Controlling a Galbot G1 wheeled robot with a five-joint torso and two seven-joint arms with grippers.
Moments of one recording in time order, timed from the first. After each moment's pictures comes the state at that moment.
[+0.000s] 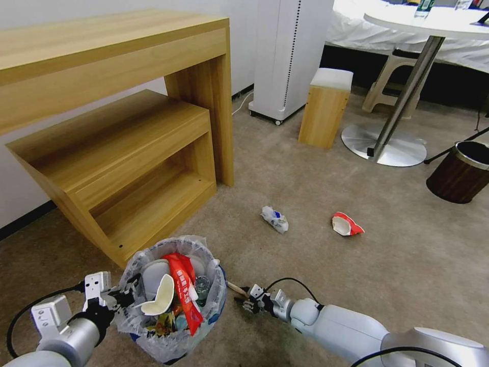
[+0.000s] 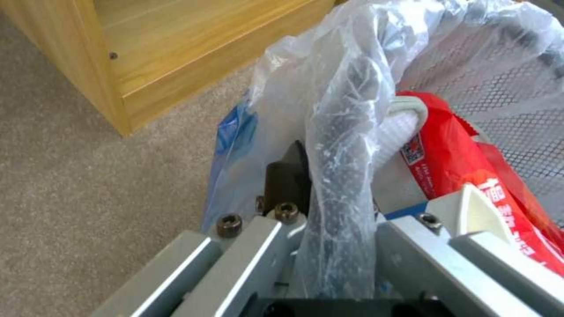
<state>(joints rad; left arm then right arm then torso) 1.83 -1.18 -0.86 -2.40 -0.91 0.63 -0.24 -0.57 1.15 -0.90 0.91 0.64 0.26 -0.16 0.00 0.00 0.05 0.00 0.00</state>
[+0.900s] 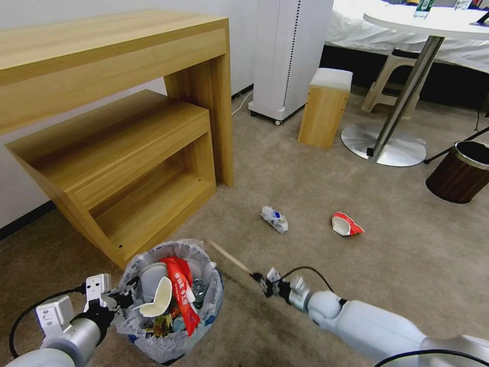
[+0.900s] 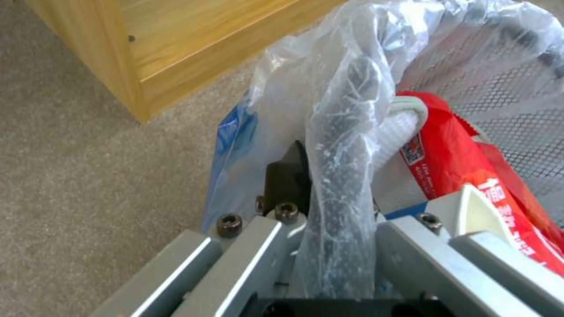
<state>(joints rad) 1.81 -1.17 -0.85 -2.33 -0.88 0.63 -0.23 -0.60 0.91 -0.70 1.34 0.71 0.29 -0.10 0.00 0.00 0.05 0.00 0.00</state>
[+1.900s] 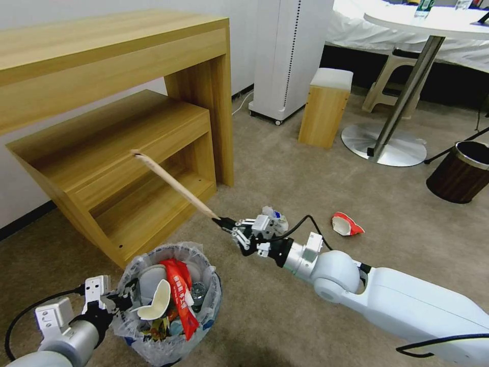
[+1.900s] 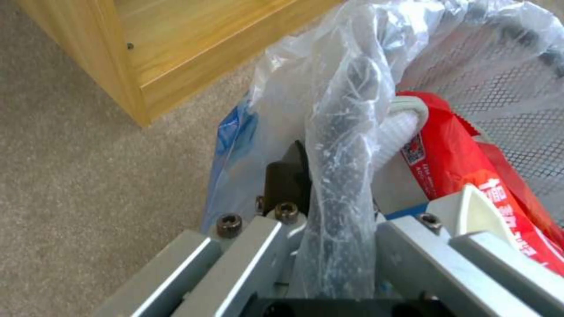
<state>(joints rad) 1.84 -1.16 -0.85 -2.37 -0.87 0.63 -0.24 -0.44 0.74 -0.69 1.93 0.78 0.26 -0.10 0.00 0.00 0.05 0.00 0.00</state>
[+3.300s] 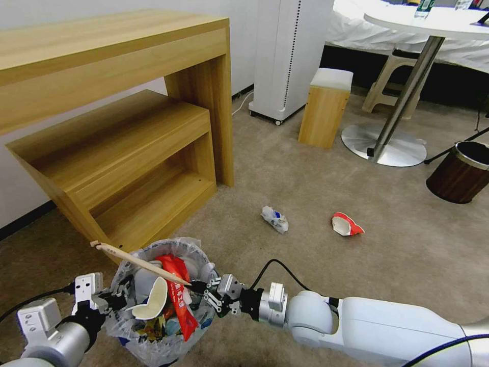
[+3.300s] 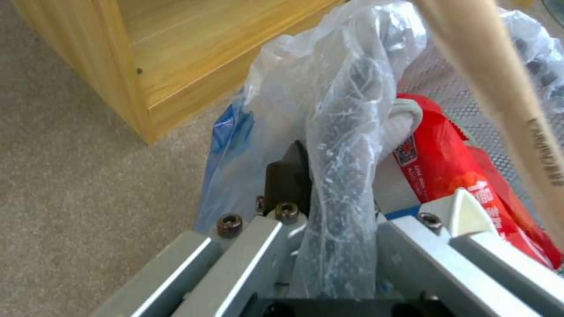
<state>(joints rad) 1.89 -1.17 -0.91 -2.47 -0.91 0.64 -0.26 -0.40 0.83 -1.02 1.88 0.69 0.21 0.00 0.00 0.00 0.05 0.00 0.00</state>
